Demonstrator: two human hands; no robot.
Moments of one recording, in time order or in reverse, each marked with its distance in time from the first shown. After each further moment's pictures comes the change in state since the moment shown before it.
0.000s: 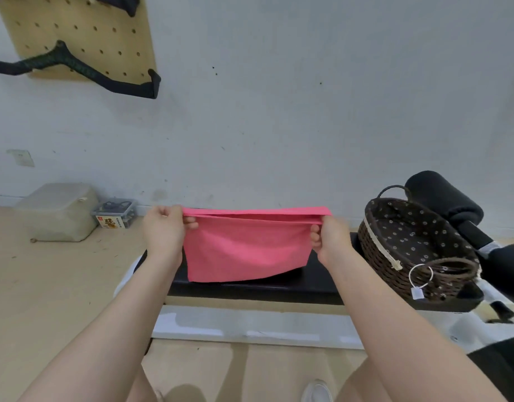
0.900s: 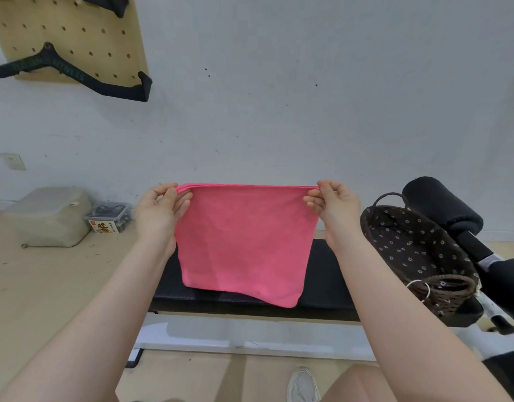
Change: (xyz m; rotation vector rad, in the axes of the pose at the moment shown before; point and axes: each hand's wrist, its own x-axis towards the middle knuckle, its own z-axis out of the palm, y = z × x) left_hand 0.023 0.020 0.040 -0.320 -0.154 0.034; right_hand 0.019 -0.060 0.000 0.134 -0.136 -0.338
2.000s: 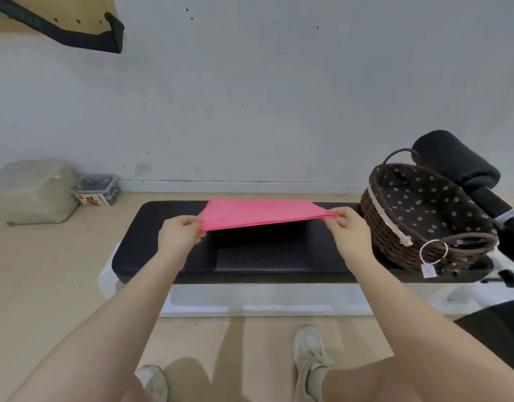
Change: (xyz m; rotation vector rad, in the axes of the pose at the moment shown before) left_hand 0.016 -0.110 -0.054 0.782 -0.124 -0.238; right_hand -0.005 0.114 -0.084 -0.831 0.038 -0.007
